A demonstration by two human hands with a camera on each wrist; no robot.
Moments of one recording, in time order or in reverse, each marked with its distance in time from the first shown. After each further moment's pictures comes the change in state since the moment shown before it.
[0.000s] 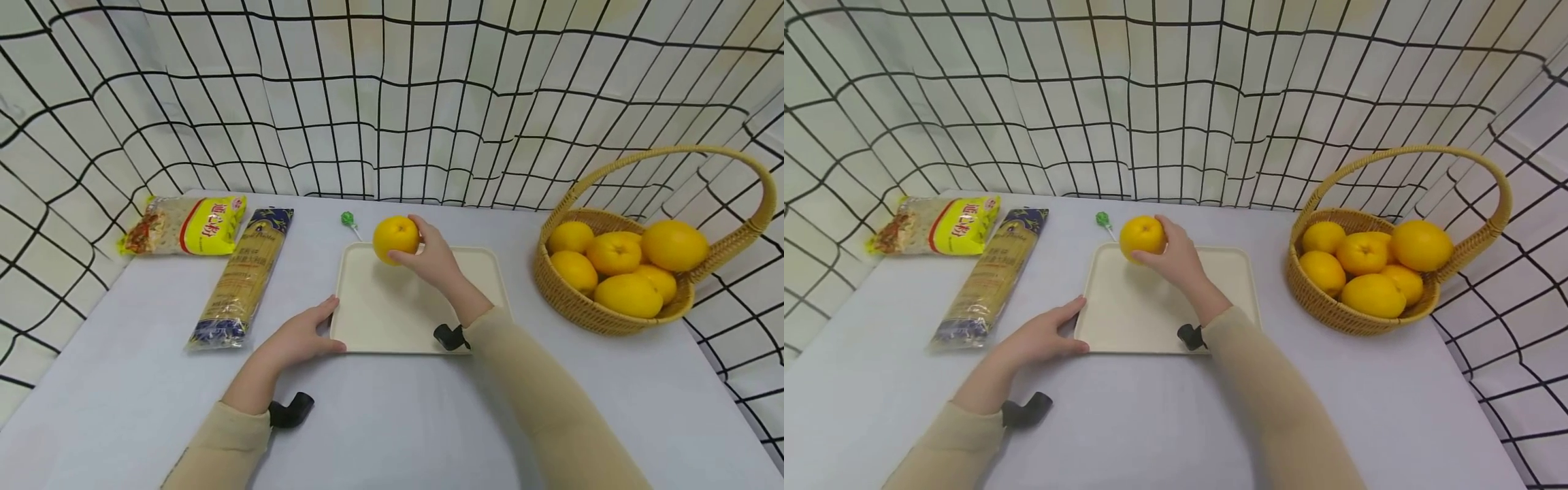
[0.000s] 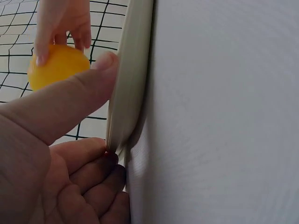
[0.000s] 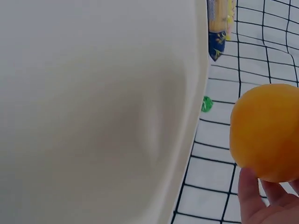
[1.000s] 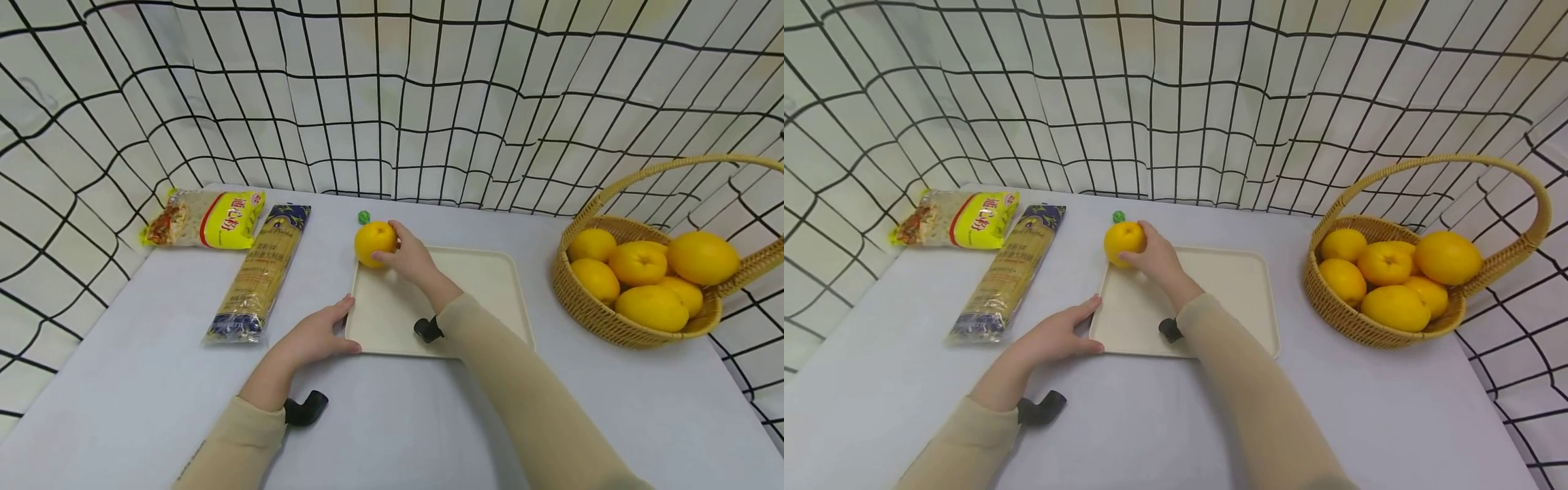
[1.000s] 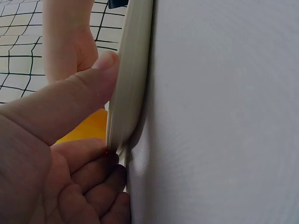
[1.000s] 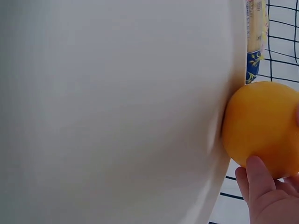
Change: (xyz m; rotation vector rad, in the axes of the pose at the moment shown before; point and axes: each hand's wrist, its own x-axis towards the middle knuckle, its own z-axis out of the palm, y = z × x) left_hand -0.004 0.004 -0.002 -0.013 -0.001 -0.019; right_hand 0.033 -0.016 0.060 -0.040 -0.139 0.104
